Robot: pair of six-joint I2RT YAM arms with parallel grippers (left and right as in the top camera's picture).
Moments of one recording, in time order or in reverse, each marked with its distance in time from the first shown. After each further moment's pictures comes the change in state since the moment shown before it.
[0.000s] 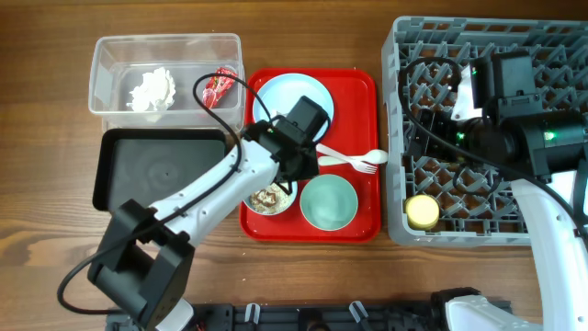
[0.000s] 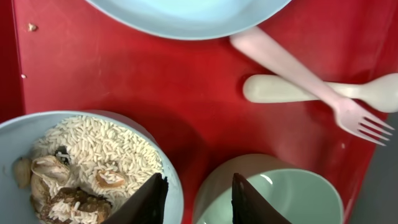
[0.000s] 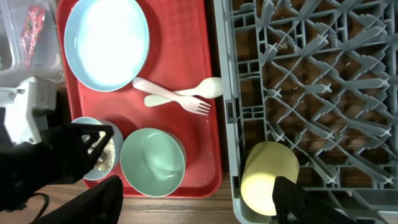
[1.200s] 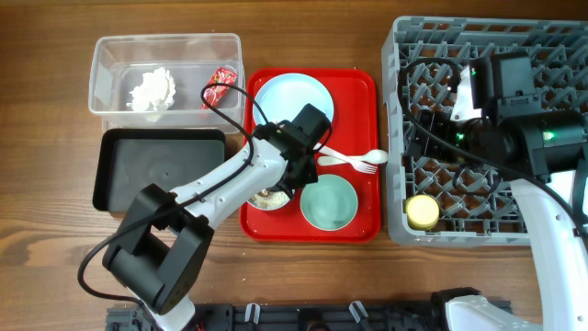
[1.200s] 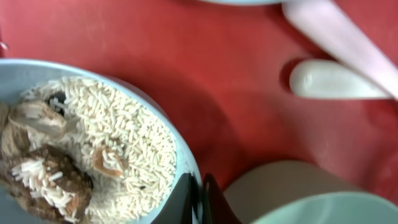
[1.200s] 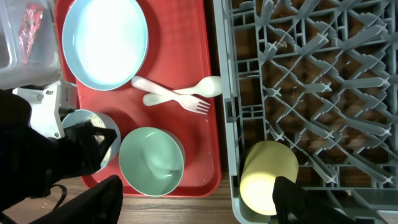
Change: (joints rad) left arm -0.003 0.074 -0.011 -0.025 0.025 -0.030; right arm 0.000 0.000 -0.006 0.000 0.001 -0.003
